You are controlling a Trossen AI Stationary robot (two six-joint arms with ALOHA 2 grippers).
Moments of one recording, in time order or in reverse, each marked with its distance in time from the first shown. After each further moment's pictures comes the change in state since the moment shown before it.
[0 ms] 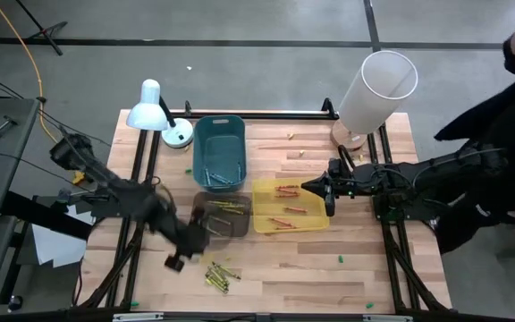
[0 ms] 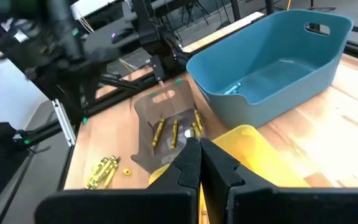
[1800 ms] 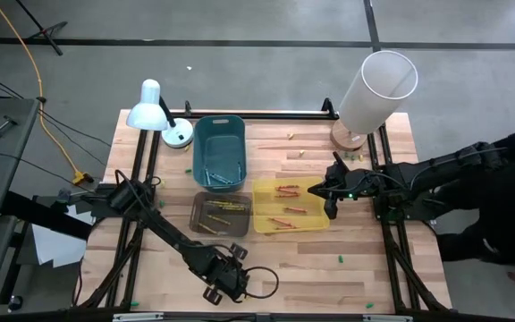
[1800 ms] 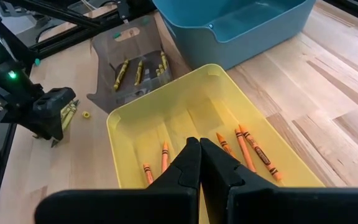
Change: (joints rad) left arm -0.048 0.719 0.323 0.148 -0.032 0.088; right arm 0.000 0.000 0.000 -0.255 0.001 -0.002
